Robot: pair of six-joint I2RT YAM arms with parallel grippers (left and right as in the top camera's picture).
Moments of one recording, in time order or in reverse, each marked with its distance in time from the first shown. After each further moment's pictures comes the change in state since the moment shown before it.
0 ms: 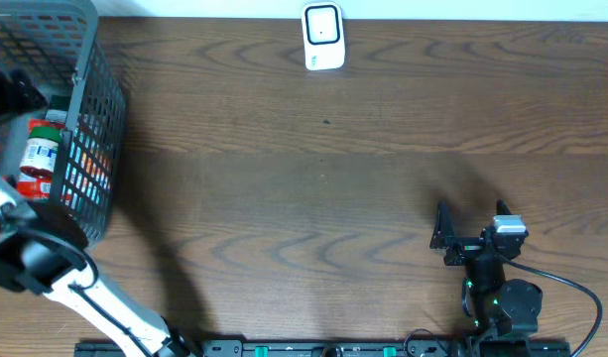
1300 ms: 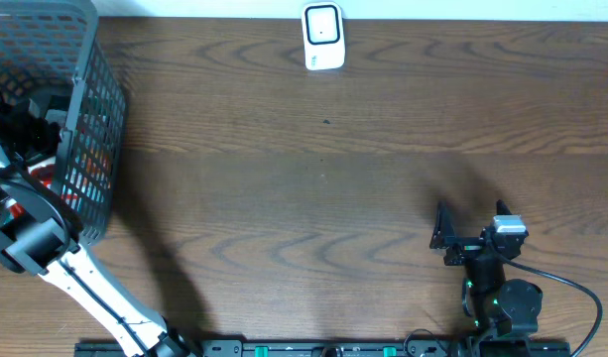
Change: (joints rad) left arm 0.011 0.203 -0.282 0.134 -0.098 0.013; right arm 0.000 0.000 0.000 0.000 0.000 0.000
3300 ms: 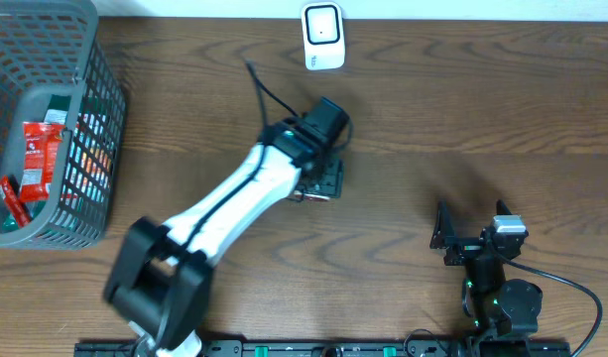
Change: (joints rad) left arm -1.320 -0.544 -0.815 0.570 -0.107 -0.726; right arm 0.000 0.000 0.000 0.000 0.000 0.000
